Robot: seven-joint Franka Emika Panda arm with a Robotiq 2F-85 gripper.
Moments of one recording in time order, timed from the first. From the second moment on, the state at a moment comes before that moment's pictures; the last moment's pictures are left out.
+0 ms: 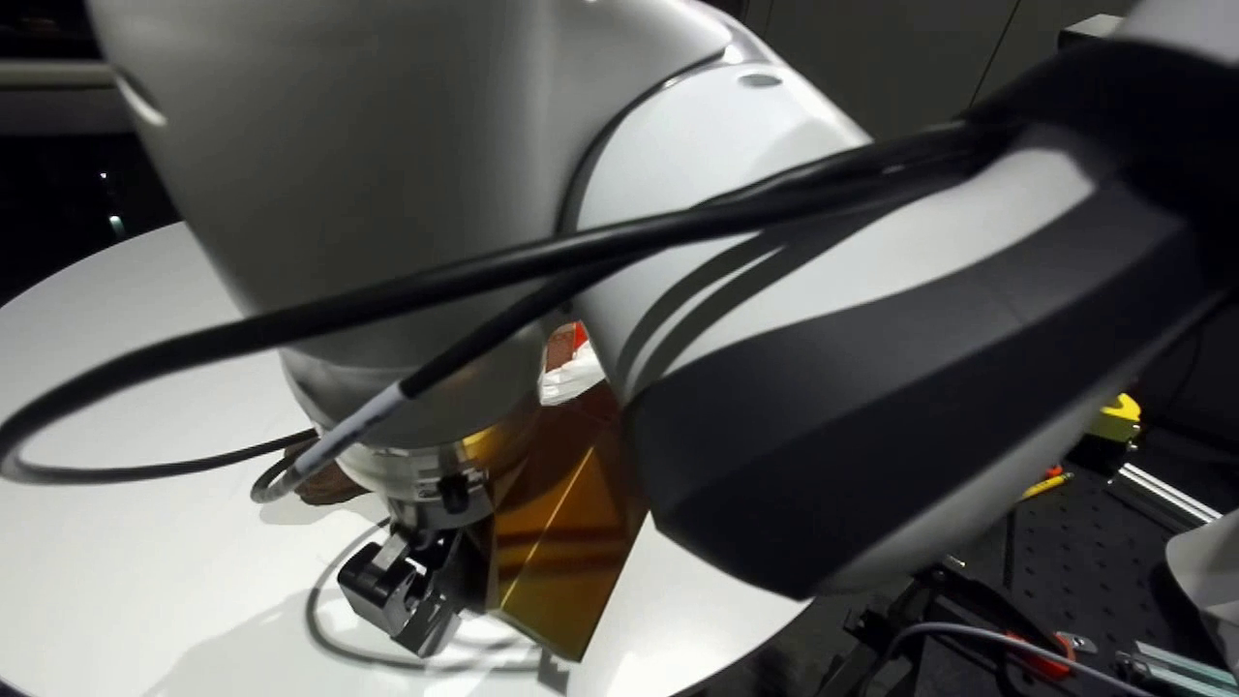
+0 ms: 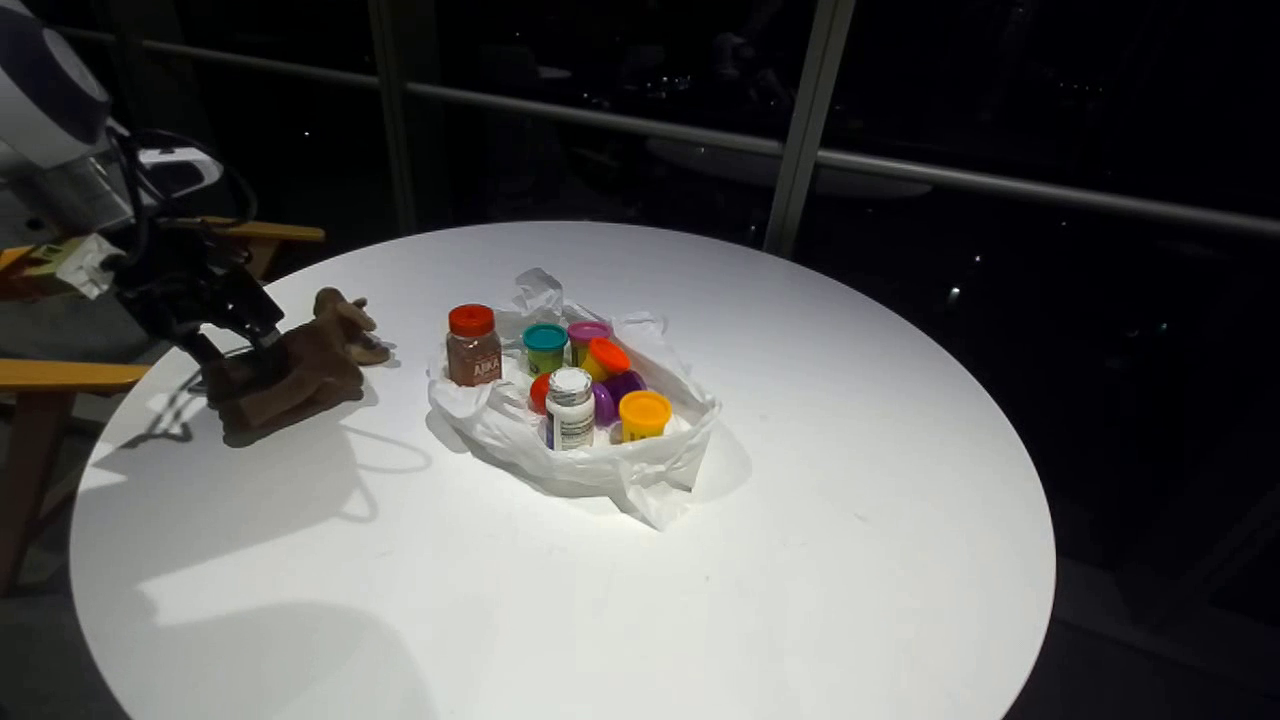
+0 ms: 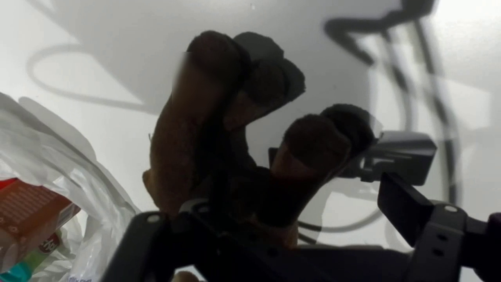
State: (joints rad) arm 0.93 0.60 -0.25 -2.07 -0.46 2.66 0.85
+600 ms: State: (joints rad) arm 0.93 0.61 -0.28 -2.07 -0.50 2.67 0.92
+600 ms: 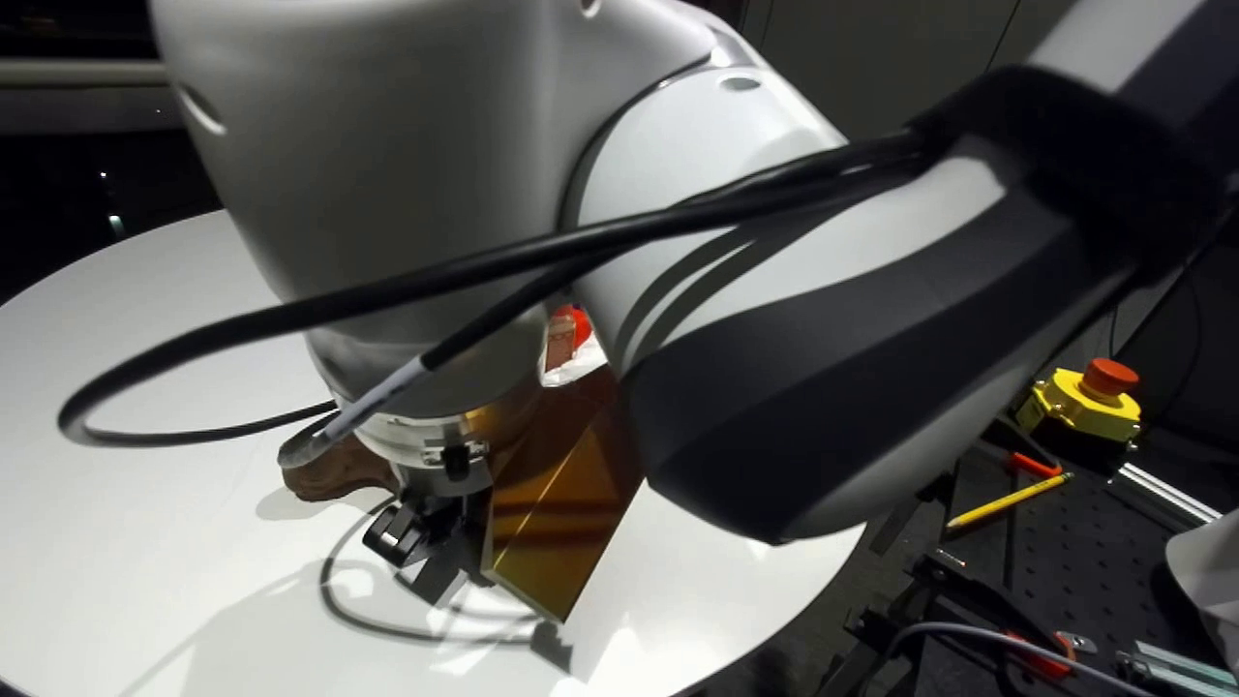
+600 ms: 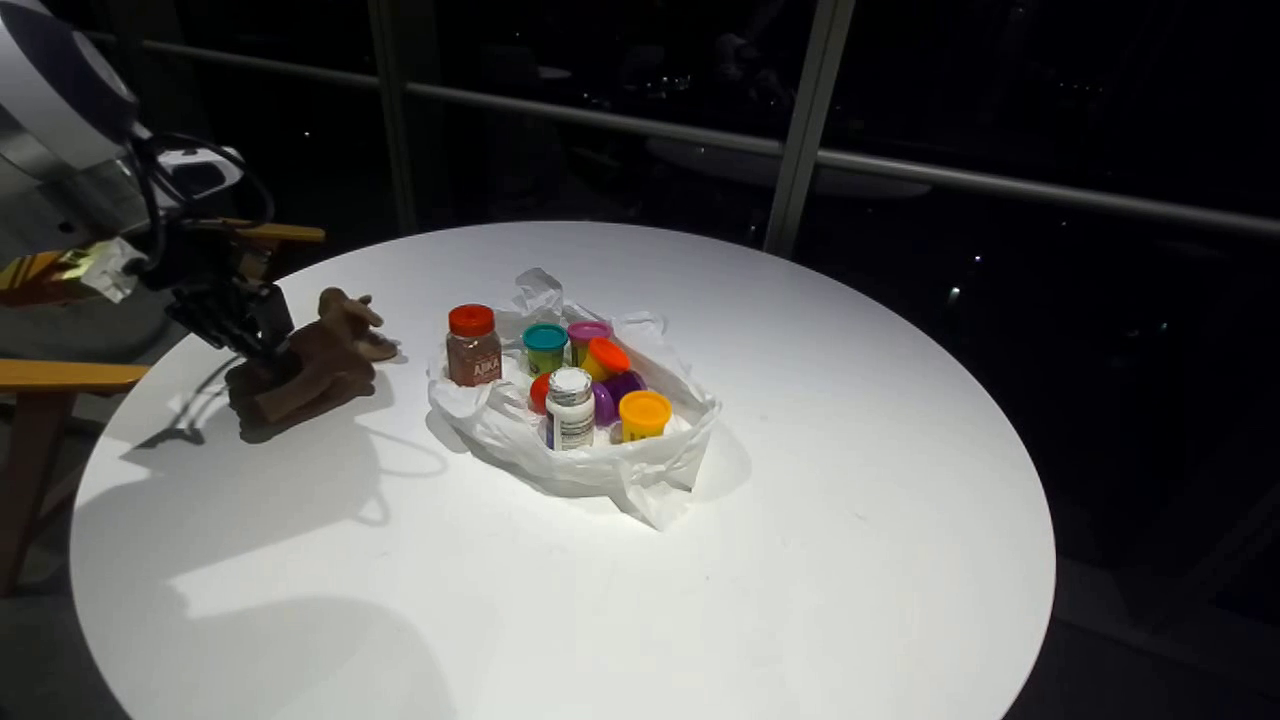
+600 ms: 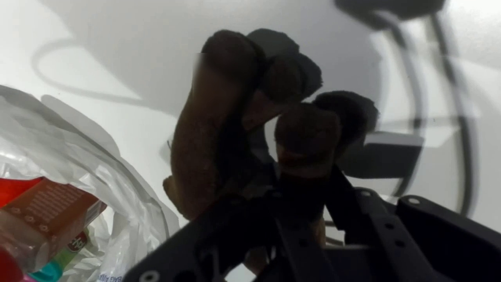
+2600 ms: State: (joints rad) arm 0.29 0.24 0.01 -2.19 -1.02 2.31 1.46
